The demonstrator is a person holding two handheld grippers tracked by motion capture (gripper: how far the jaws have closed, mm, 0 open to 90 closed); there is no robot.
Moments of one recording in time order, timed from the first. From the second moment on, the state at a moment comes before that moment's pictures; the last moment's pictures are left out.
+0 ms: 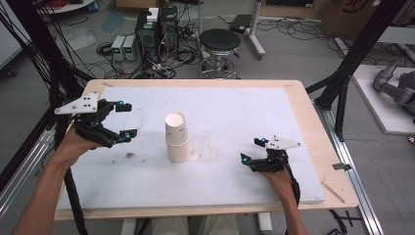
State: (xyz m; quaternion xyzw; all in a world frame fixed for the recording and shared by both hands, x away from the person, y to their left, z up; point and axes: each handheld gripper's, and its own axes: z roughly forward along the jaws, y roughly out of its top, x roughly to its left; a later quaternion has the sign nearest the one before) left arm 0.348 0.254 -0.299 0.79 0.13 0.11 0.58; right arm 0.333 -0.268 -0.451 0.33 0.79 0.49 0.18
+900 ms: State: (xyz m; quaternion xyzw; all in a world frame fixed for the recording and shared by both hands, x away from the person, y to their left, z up) left arm 0.400 0.139 -0.273 0.92 0.05 0.04 0.39; right arm 0.332 -0.268 -0.451 0.33 0.79 0.49 0.18
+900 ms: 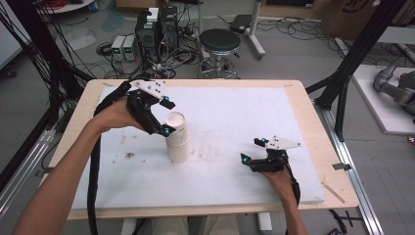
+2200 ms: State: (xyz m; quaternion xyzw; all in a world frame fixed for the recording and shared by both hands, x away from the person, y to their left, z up) left arm 0.408 0.132 -0.267 0.93 0.07 0.01 0.35; right arm 0.333 -0.268 -0.451 0.33 0.79 0.49 0.18
